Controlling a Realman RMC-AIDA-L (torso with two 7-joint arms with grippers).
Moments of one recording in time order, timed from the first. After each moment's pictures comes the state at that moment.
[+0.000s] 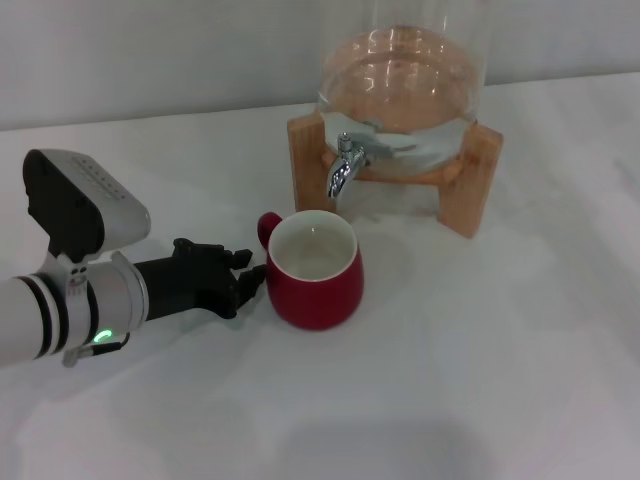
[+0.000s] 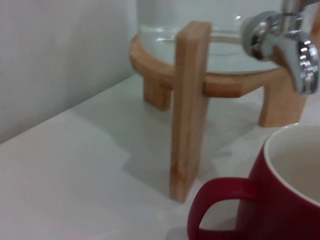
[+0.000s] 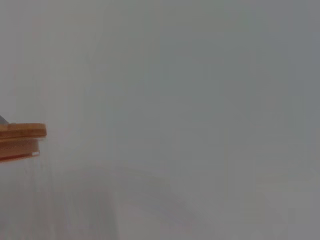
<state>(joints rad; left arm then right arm) -0.53 -2.09 1.61 0.71 -1.51 -0.74 1.58 0.06 2.01 2.29 0.92 -1.10 1.11 -1.89</state>
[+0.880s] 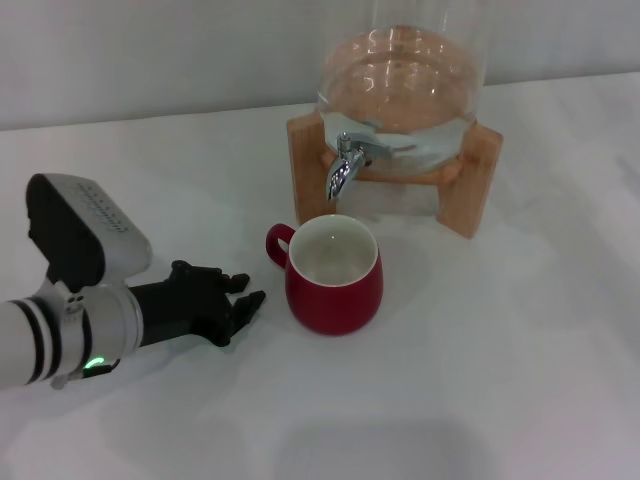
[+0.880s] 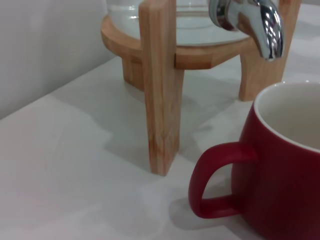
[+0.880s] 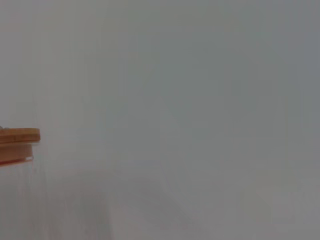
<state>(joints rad) -0.46 -2.08 1.65 0.78 -1.45 -0.76 1.57 0.06 2.01 2.30 0.92 -1.10 1.10 -1.89</state>
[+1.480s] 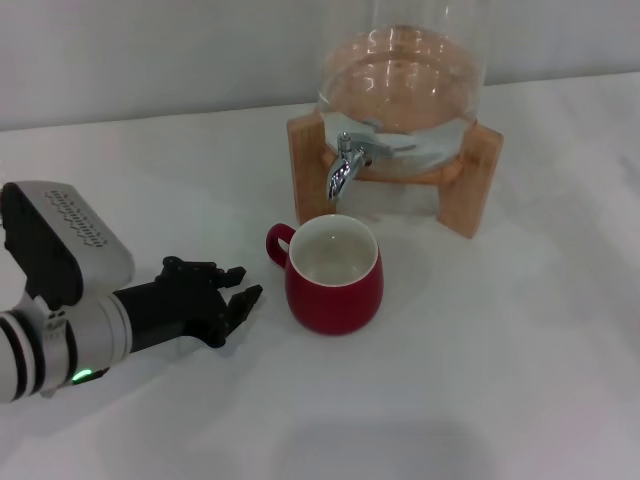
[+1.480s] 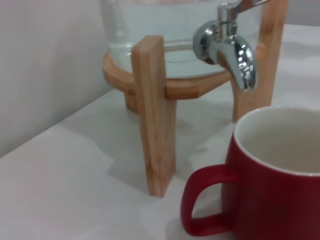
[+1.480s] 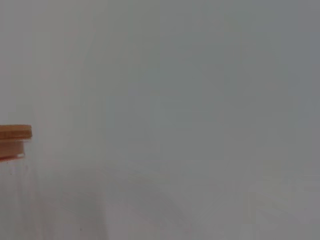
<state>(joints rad) -0.34 -2.08 1.66 0.95 -1.44 -0.77 1.60 0.07 2.01 2.30 0.91 -1.10 1.09 -1.89</state>
